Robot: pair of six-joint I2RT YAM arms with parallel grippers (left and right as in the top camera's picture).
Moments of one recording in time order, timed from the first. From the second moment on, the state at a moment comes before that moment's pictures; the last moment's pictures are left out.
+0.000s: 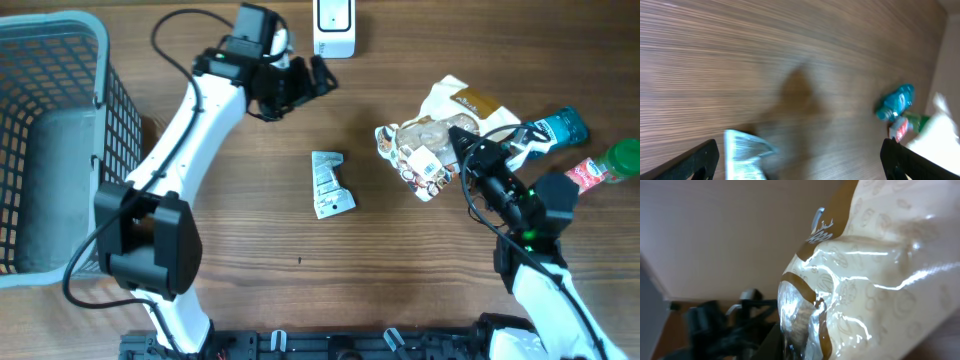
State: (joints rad) left arm -0.29 1.93 1.65 -0.78 0.44 -0.60; right arm -0.14 1.13 0.30 0.71 -0.65 1.27
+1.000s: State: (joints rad) left arm -0.23 1.93 1.65 -0.82 0.36 -0.59; right arm 0.10 1.03 0.76 0.23 -0.52 1.25
